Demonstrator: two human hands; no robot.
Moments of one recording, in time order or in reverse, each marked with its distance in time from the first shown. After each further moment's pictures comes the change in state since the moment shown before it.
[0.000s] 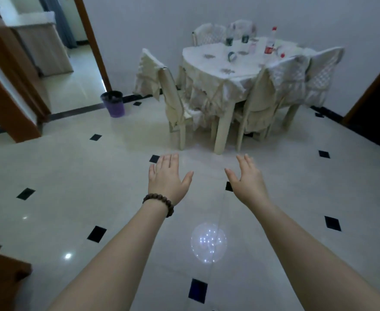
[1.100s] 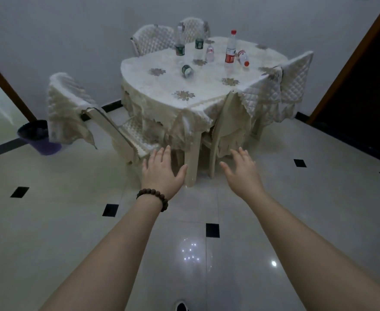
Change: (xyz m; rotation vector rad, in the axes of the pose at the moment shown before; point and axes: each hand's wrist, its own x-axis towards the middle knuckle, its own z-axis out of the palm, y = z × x) left_hand 0.487 0.115 0.146 -0.104 -0.089 0.172; right_hand 0.467 0.103 -0.003 -0.065 0.078 0.187
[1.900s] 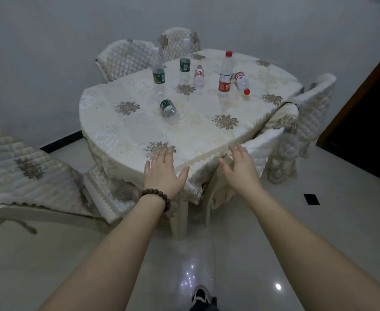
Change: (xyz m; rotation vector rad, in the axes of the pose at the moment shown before) left_hand 0.426 0.081 0.114 0.013 -0.054 0.040; right_hand 0.438 0.046 0.001 0.055 0.048 -0.003
